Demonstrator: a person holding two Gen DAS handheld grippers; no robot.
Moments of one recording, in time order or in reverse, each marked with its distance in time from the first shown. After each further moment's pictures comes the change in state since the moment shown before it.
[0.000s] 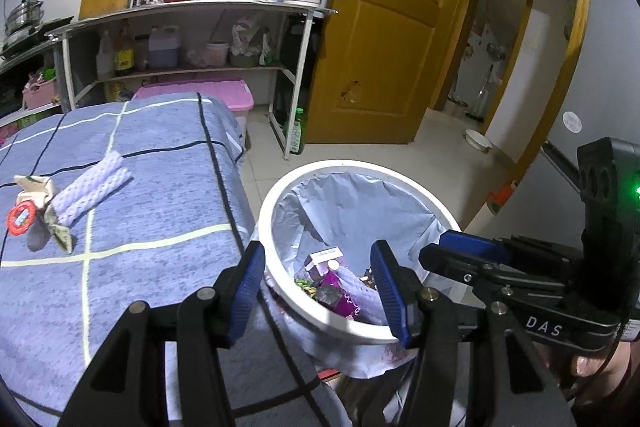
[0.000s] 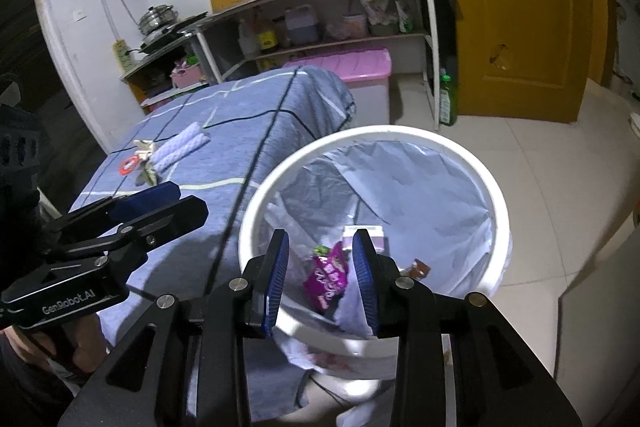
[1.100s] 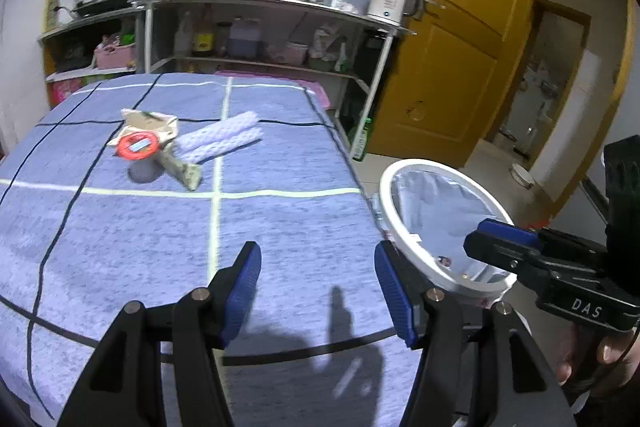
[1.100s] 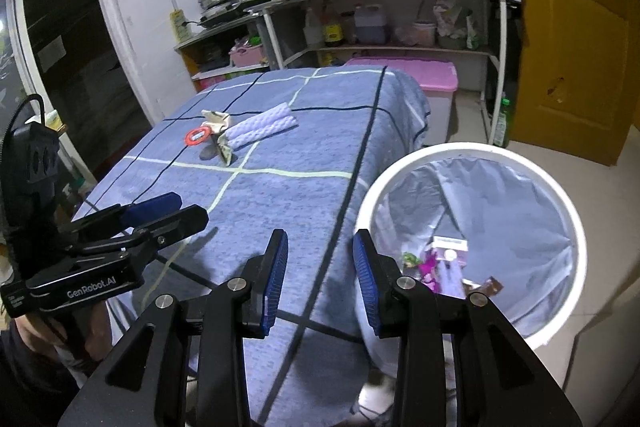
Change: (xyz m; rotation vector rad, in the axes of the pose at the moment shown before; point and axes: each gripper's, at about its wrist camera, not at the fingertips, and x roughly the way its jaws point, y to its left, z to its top) left arm -0.057 0.091 -0.052 -0.170 -0.044 0.166; right arm 0.018 0.084 -0.005 -0.158 0.019 0.125
